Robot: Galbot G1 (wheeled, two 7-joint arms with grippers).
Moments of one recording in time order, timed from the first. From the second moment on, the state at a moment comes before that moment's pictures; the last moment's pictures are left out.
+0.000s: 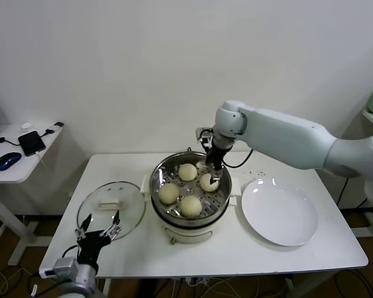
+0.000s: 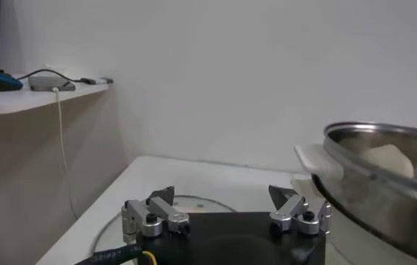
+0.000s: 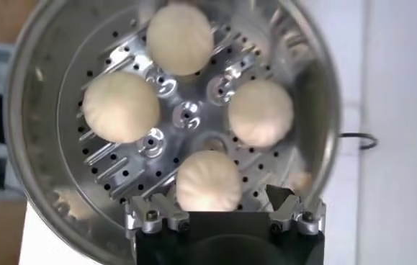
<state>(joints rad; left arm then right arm) 1.60 -1.58 -0.70 -2.11 -0.18 0.25 0.05 0.46 1.07 -1.11 1.22 0.33 -0.59 -1.10</state>
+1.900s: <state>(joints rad) 1.37 -1.33 -0.68 -1.67 1.10 -0.13 -0.11 -1.34 1.16 0.58 1.78 0.60 0.14 -0.04</state>
